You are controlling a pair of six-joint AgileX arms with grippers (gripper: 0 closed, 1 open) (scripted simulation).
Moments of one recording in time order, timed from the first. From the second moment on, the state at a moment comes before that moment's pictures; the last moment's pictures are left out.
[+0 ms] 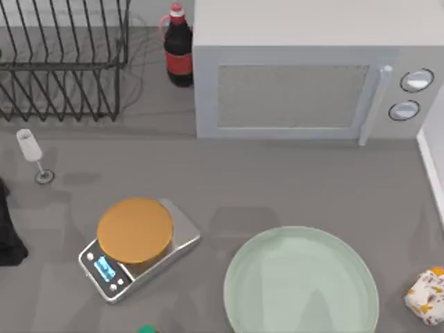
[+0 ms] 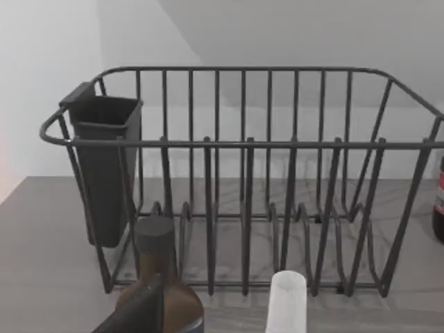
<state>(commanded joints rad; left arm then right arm) 0.00 0.00 0.00 0.00 0.00 0.00 0.00 0.00 0.00 0.00 0.00 0.00</state>
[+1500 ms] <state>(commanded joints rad) 0.00 0.00 0.00 0.00 0.00 0.00 0.33 1.42 0.82 -0.96 0.00 -0.29</state>
